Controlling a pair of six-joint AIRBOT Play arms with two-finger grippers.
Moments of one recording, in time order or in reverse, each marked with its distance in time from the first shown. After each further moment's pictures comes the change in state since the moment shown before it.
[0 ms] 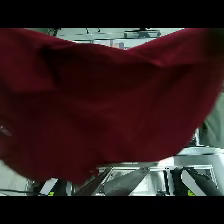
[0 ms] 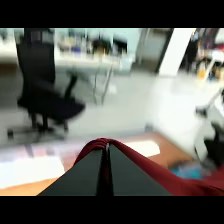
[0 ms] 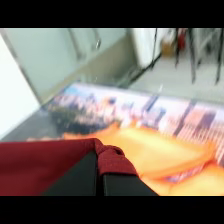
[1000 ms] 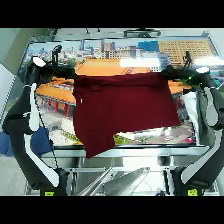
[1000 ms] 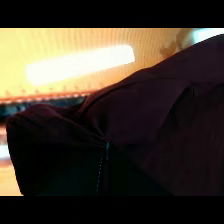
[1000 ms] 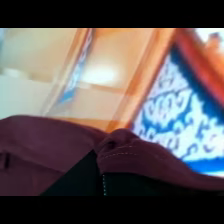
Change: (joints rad) left arm -0.565 -1.050 0.287 0.762 0.085 -0.129; right arm 0.058 -1.036 0.172 -0.047 -0.256 0.058
